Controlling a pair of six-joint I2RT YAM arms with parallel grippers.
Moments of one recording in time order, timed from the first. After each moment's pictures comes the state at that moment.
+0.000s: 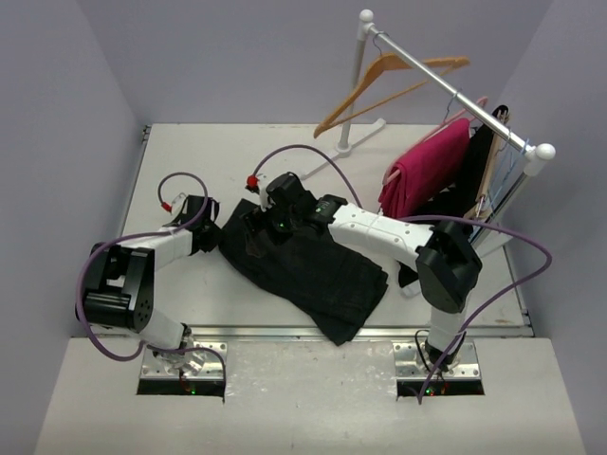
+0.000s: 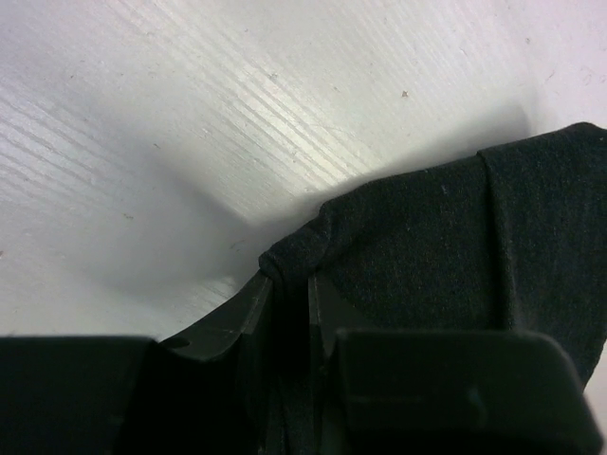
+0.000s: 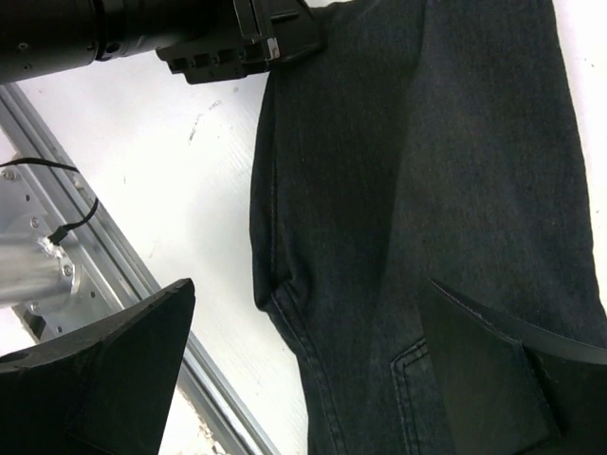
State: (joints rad) left arm -0.10 1.50 0.66 -0.14 -0.19 -0.91; right arm 0.91 1.86 1.43 -0.32 -0.17 0.25
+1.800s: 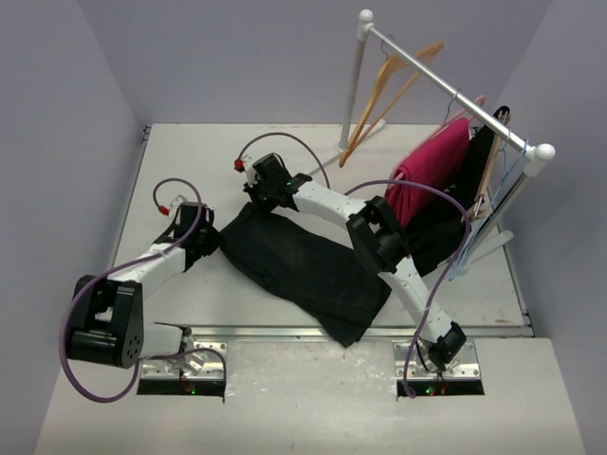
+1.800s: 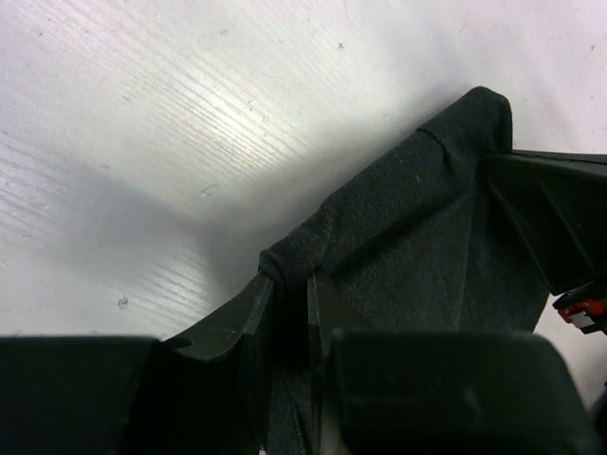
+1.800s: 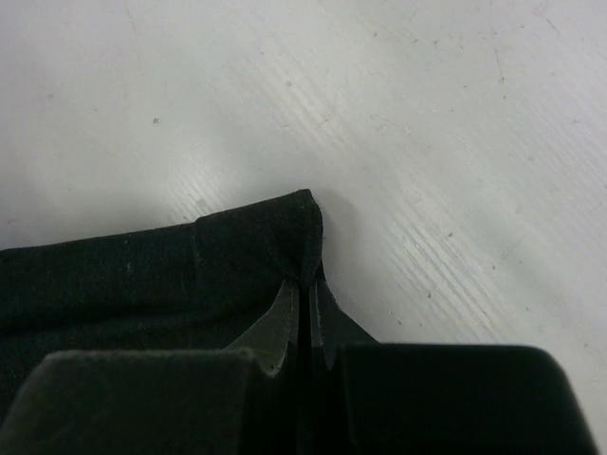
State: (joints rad) left arm -0.09 1.29 0.55 -0.12 -0.14 -0.89; right arm 0.75 2.50 2.04 -0.31 -0.12 0.00
